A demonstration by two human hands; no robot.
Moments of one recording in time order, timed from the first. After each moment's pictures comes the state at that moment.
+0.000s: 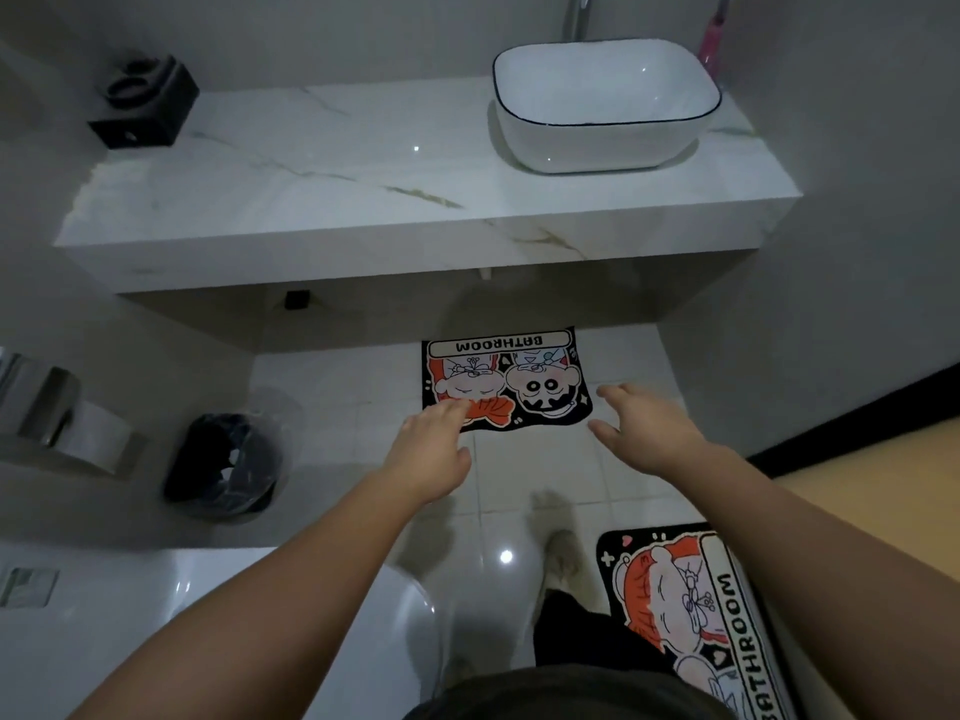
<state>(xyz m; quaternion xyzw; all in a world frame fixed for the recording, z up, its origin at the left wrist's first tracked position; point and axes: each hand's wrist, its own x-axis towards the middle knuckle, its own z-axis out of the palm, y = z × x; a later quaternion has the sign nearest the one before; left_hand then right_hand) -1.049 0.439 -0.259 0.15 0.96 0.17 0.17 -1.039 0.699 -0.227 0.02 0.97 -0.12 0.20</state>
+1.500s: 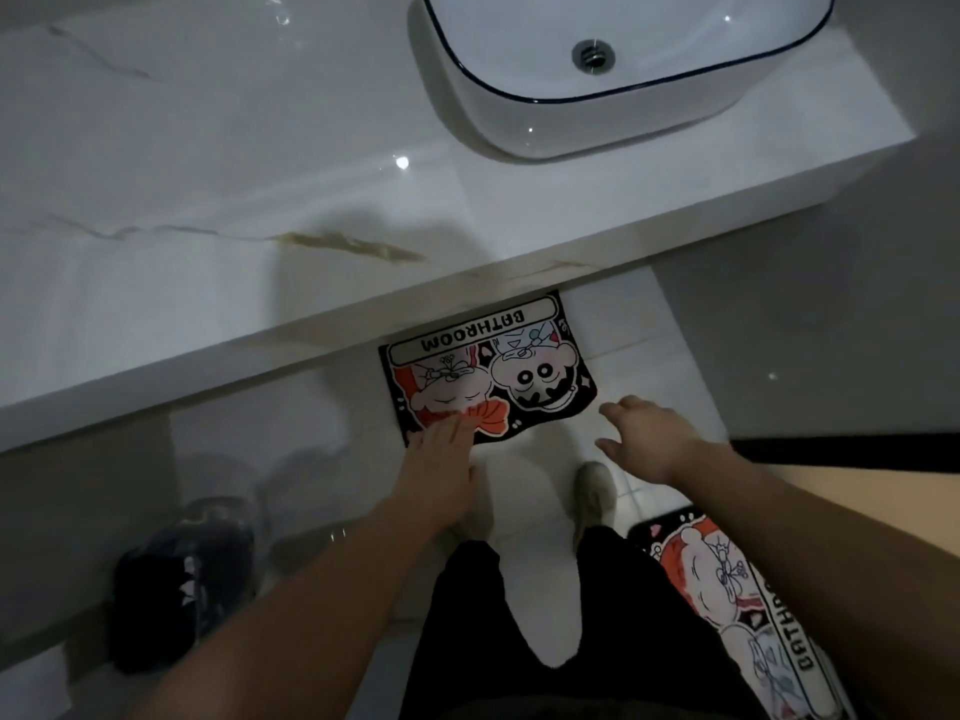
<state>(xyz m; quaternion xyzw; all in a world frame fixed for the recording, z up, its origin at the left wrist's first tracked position) -1.362 0.452 -0.406 0.25 0.91 0.08 0.31 -1.318 0.714 -0.366 0.06 0.93 -0.07 0.37</state>
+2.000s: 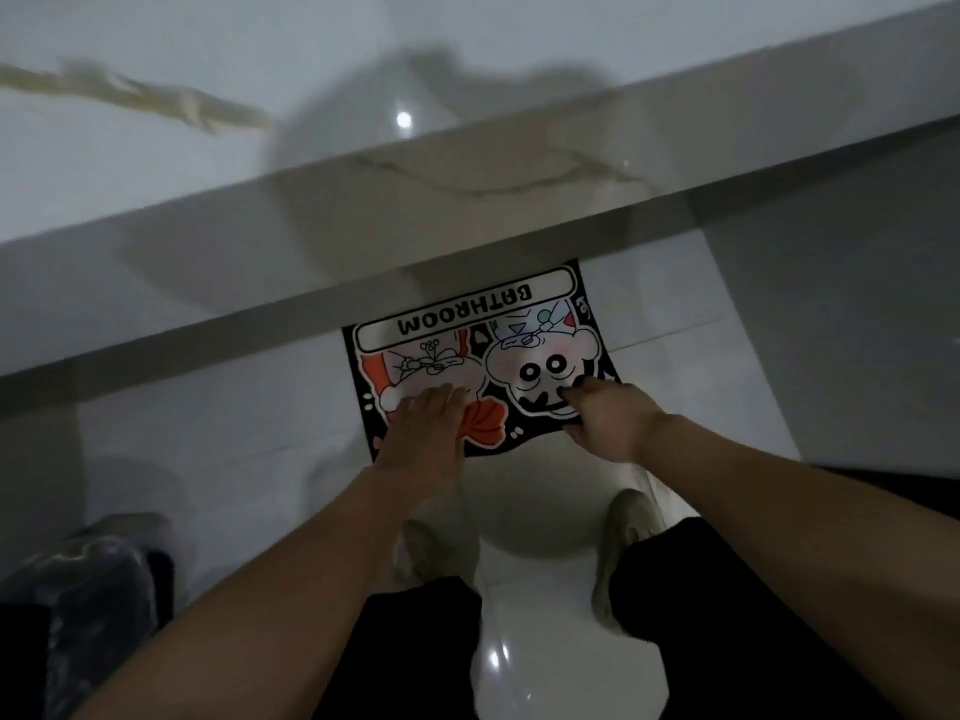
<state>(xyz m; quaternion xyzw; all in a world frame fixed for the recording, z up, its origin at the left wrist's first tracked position) -1.422 0.512 -0.646 0.27 0.92 0.05 0.29 -1.388 0.757 -0.640 -0.06 0.93 -0.05 0.36</state>
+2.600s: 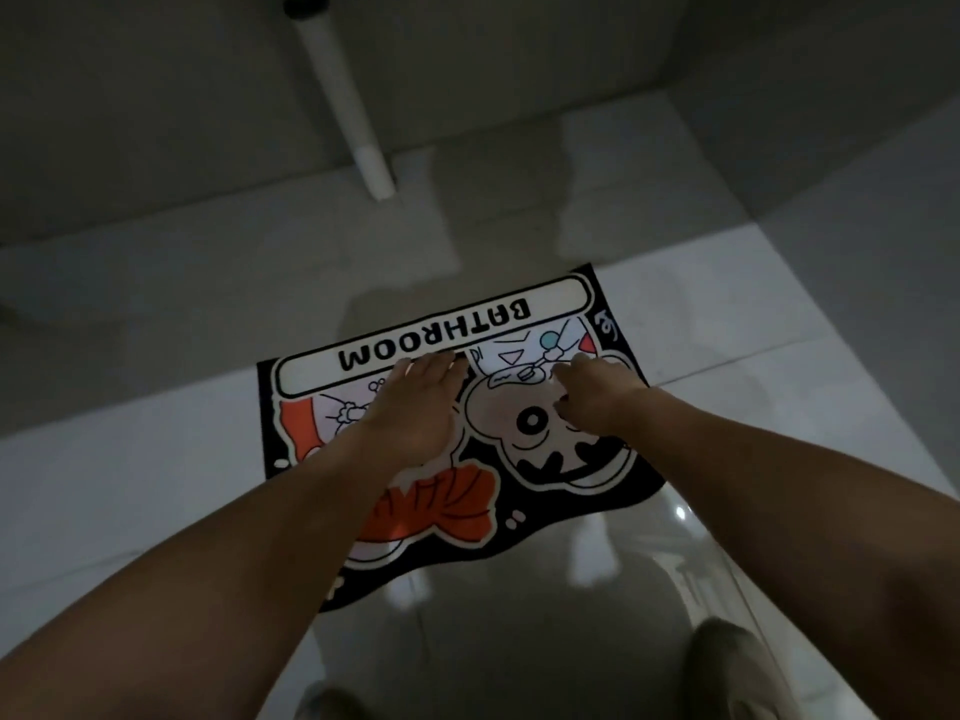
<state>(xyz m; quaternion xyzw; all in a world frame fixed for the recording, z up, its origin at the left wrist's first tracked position) -1.520 0.574 -0.921 0.35 0.91 -0.04 0.21 -1.478 0.806 -0.941 0.02 0.95 -0.05 0.29</state>
